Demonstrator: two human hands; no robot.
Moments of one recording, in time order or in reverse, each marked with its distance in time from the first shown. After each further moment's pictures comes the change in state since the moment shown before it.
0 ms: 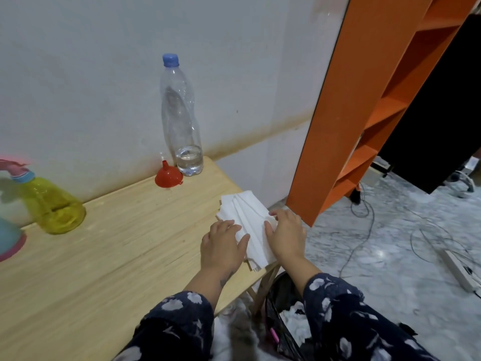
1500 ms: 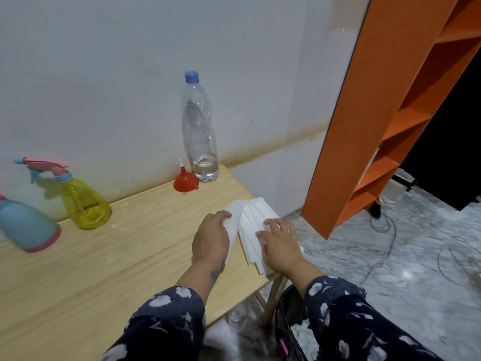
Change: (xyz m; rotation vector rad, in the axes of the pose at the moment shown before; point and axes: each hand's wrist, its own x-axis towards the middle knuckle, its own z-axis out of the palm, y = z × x) left_hand -0.002 -0.010 -0.043 -0.342 0.291 -0.200; right_hand -0.005 -0.001 0.007 -0.331 -0.297 -0.460
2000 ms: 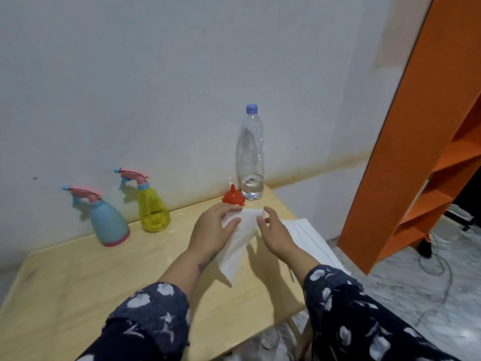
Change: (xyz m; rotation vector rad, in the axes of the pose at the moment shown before) left_hand 0.008 -0.023 -0.138 -0.053 0.062 0.268; right_hand 0.039 -0.122 -0.053 0.865 0.002 0.108
